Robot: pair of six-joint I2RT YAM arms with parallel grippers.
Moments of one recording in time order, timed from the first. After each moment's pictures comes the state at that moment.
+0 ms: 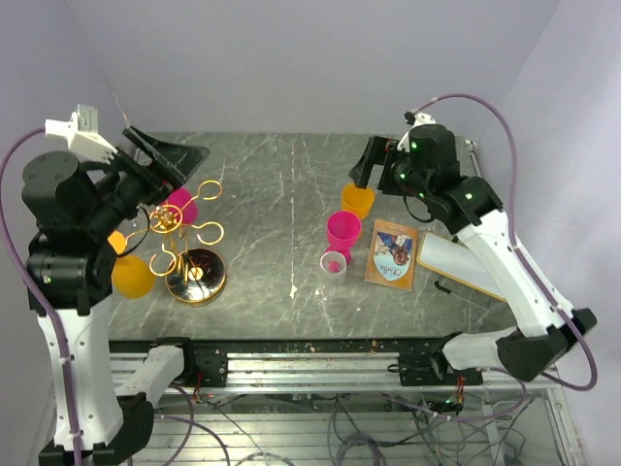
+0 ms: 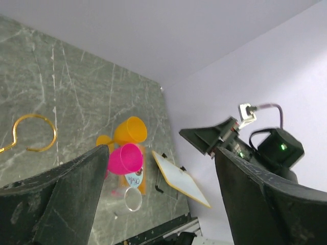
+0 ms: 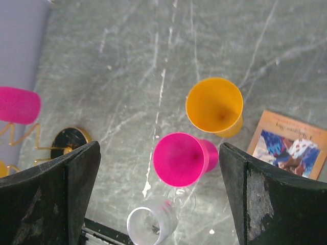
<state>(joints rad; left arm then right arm) 0.01 0.91 1.60 -0.76 0.46 -0.85 0.53 1.35 1.56 -0.75 0.11 0.50</state>
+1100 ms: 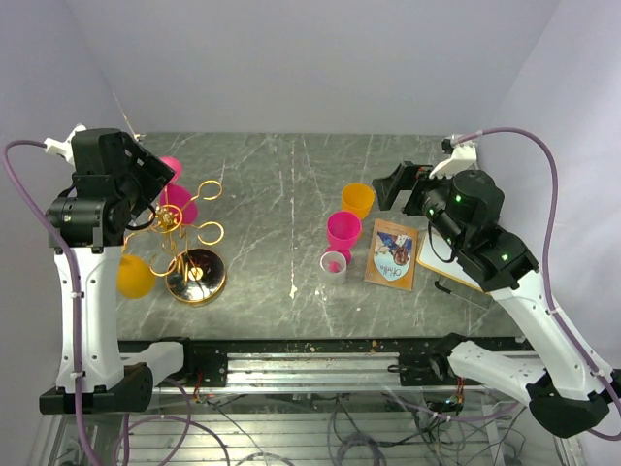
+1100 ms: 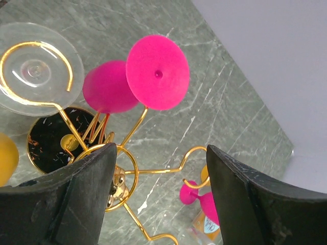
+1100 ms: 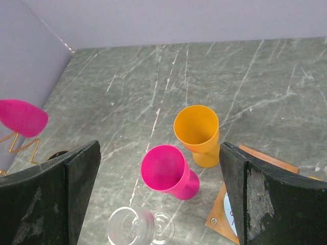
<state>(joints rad) 0.01 1.13 1.67 -1.12 -0.15 -0.80 0.59 0.96 1.25 -0.47 0.24 0.35</state>
